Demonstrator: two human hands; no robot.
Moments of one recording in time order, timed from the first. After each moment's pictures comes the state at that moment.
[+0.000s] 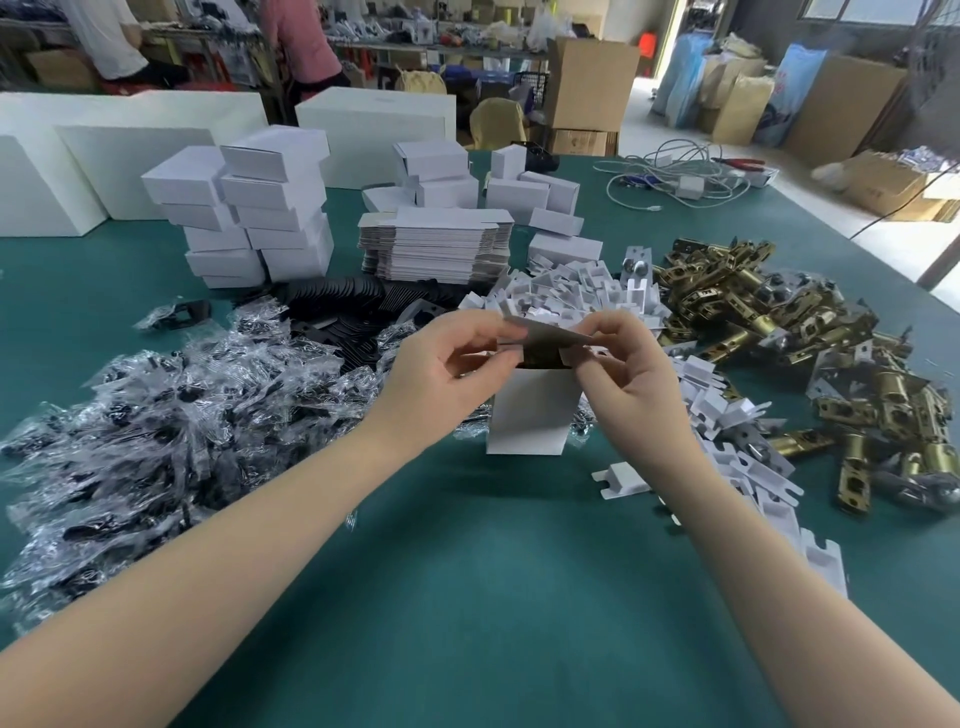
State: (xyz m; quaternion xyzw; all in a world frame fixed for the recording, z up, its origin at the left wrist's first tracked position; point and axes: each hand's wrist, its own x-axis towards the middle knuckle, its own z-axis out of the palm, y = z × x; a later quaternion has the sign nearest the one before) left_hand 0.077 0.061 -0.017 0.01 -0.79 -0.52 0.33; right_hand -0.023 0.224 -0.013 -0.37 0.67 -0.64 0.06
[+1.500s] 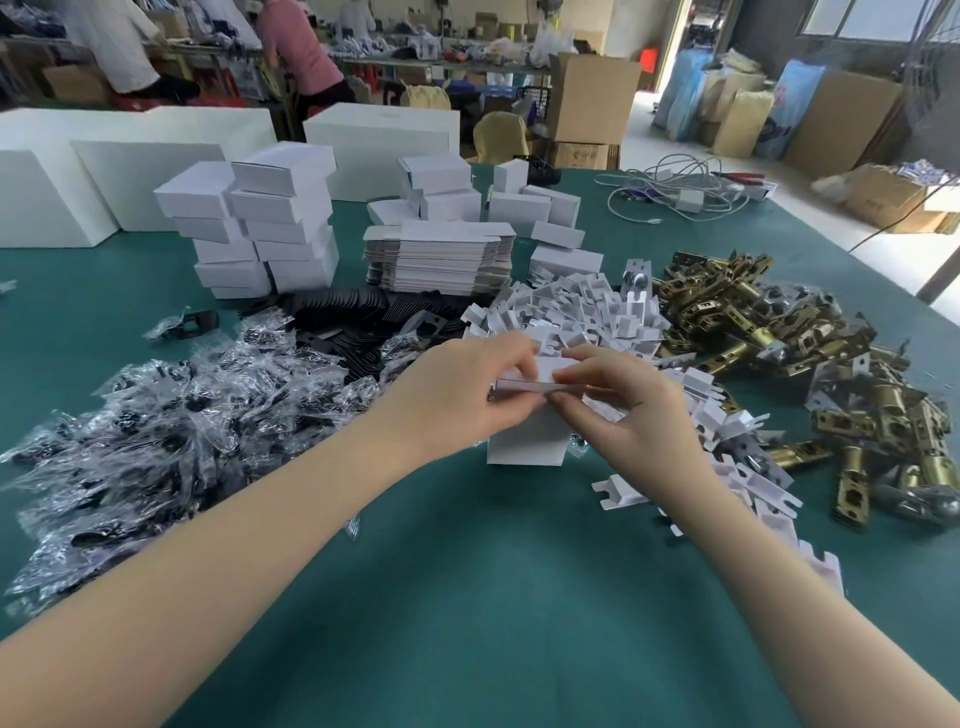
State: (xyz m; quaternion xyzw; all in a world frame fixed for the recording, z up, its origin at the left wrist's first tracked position) left_hand 0.081 0.066 0.008 -0.01 -0.94 -0.25 0.24; right_hand -0.028 0.236 -0.020 -0.46 0.72 -0.52 -0.04
